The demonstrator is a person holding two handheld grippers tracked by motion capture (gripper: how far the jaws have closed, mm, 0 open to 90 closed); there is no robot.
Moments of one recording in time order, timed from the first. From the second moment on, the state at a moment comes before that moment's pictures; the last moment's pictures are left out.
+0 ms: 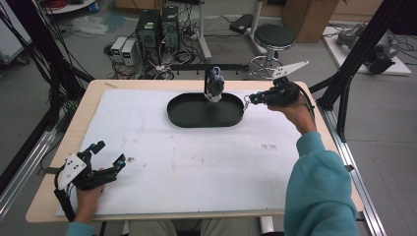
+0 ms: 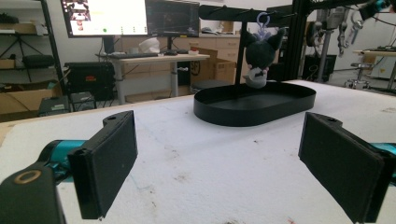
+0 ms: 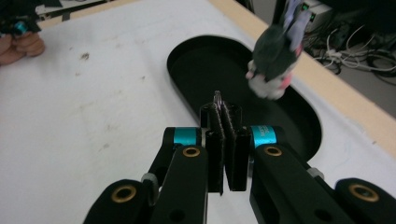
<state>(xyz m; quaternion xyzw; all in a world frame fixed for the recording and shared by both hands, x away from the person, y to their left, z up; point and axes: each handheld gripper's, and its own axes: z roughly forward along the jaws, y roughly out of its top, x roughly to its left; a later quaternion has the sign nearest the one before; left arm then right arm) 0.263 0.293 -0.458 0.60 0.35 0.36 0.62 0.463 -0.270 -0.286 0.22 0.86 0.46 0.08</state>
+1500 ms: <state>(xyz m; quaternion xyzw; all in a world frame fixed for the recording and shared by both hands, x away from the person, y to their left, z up) 0.263 0.293 -0.458 0.60 0.35 0.36 0.62 0.539 -0.231 -0.249 0.23 0.87 0.43 0.10</state>
